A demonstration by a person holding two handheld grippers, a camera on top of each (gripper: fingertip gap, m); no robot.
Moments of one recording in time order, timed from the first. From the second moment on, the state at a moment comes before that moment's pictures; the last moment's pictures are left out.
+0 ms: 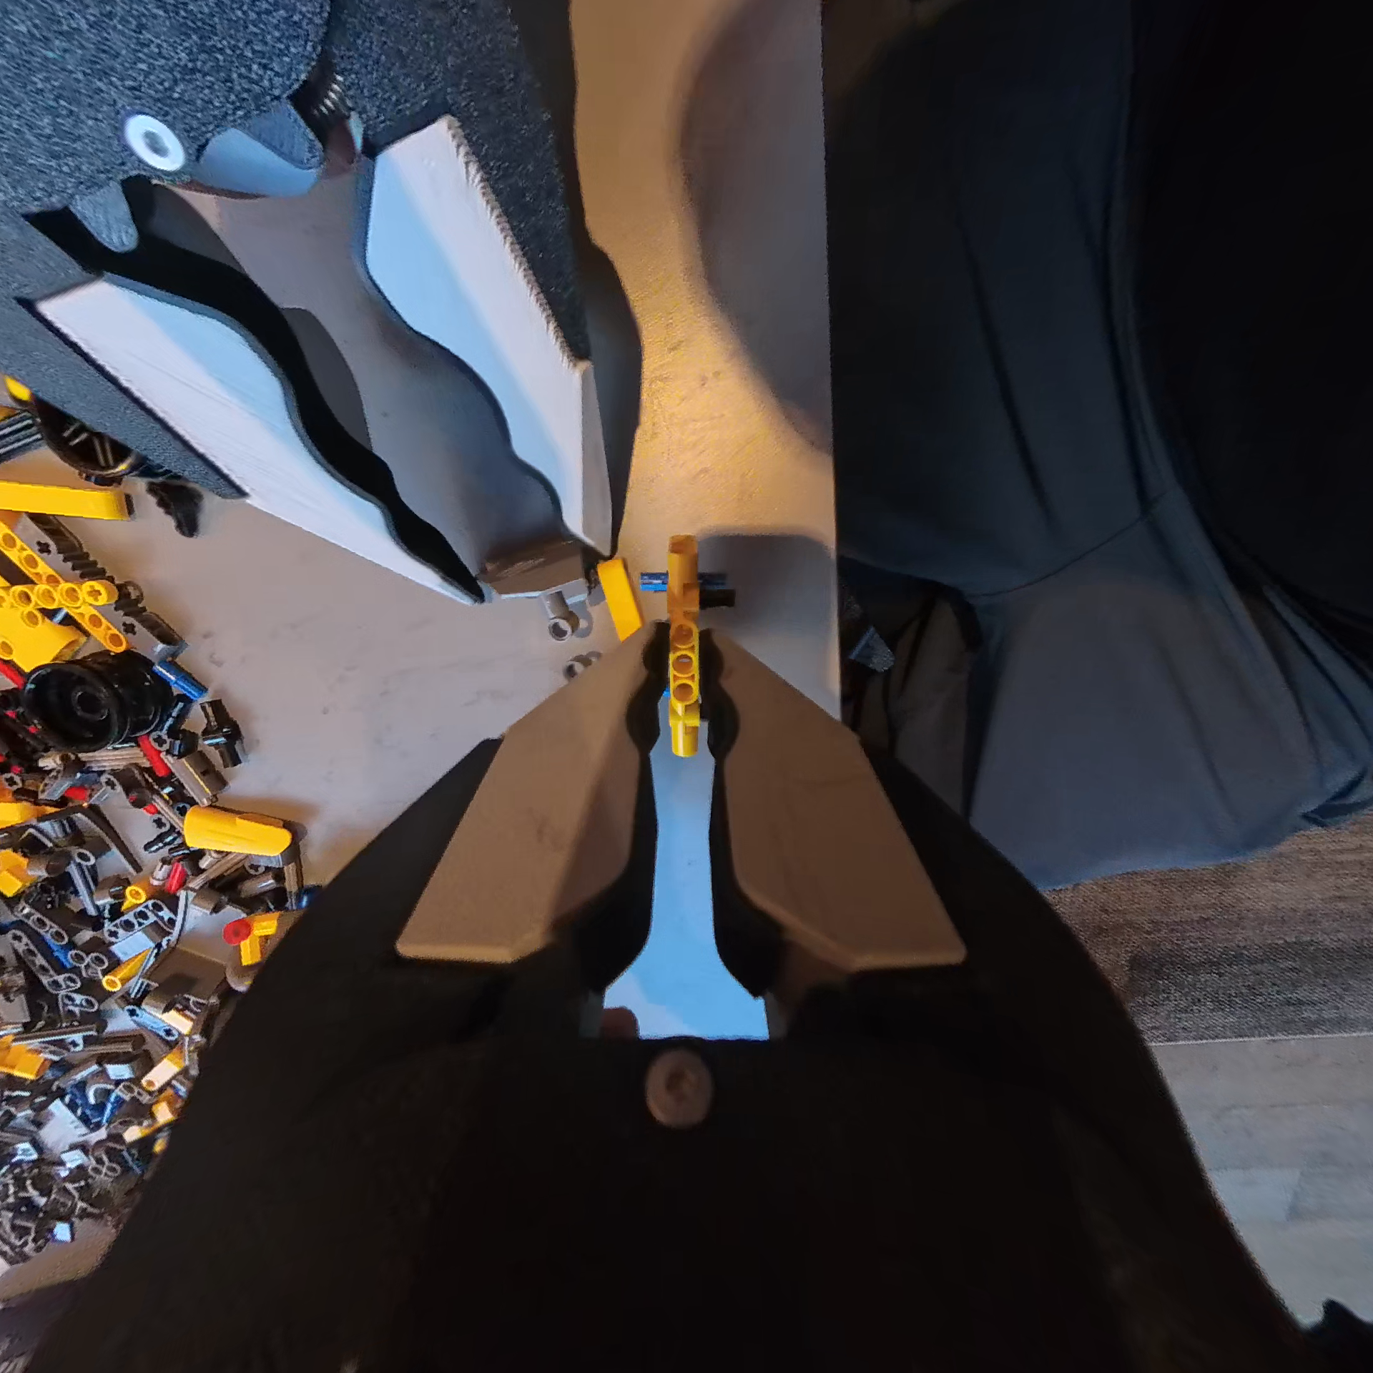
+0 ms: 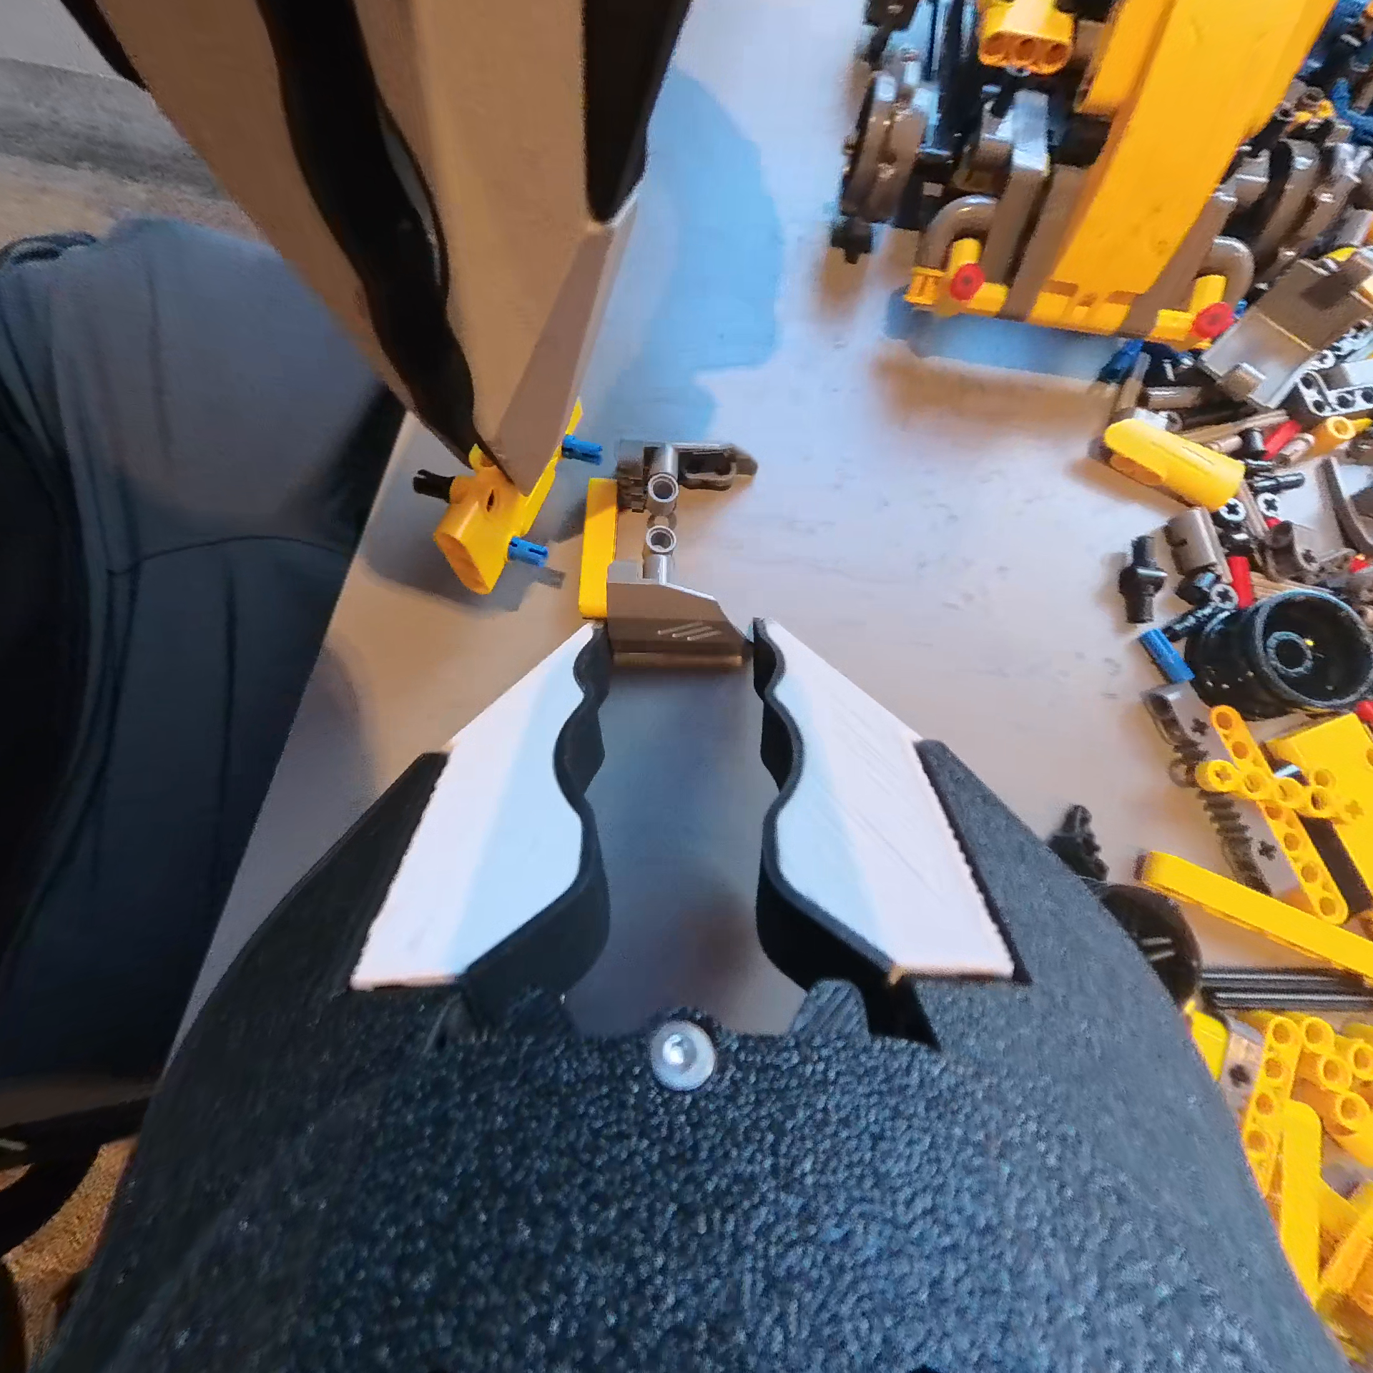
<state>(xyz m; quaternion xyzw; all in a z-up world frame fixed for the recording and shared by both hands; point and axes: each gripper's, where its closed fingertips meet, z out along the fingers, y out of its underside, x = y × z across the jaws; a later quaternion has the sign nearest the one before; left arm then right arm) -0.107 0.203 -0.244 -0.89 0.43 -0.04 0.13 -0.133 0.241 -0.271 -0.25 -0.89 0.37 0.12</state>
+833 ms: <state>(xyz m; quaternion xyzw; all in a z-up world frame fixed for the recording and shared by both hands) -0.110 0.214 -0.249 -0.92 0.37 -0.04 0.10 -0.110 0.224 -0.247 -0.21 -0.87 0.42 0.16</state>
